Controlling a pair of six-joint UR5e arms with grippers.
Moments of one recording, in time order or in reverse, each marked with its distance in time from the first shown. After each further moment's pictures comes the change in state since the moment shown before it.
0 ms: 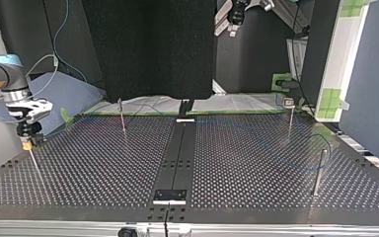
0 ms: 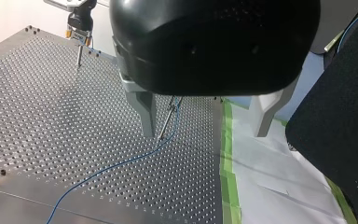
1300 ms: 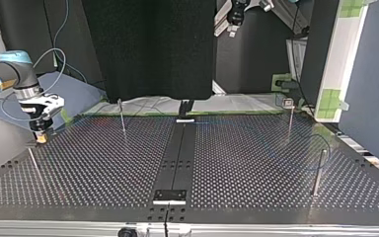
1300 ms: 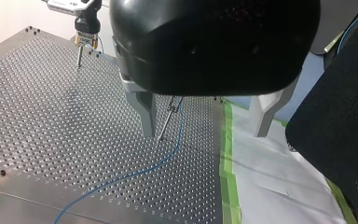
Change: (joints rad) left arm -0.002 0.000 0.000 0.000 0.000 -0.002; right arm 0.043 -0.005 0.030 0.098 0.065 -0.116
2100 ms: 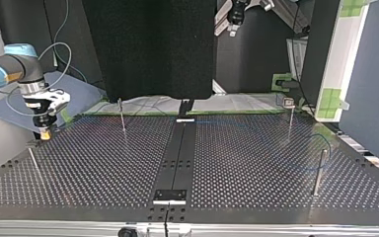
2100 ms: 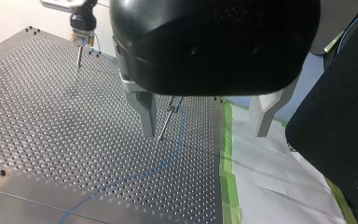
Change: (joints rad) left arm 0.000 0.000 0.000 0.000 0.000 0.000; right arm 0.038 -0.078 0.084 -0.025 0.057 -0.011
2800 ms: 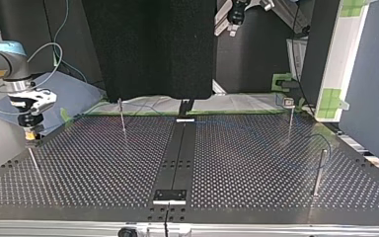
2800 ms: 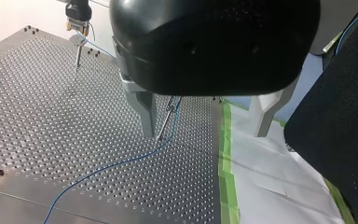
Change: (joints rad) left arm 0.000 0.000 0.000 -0.005 0.001 0.000; right arm -0.063 -0.014 0.006 -0.028 -0.035 0.061
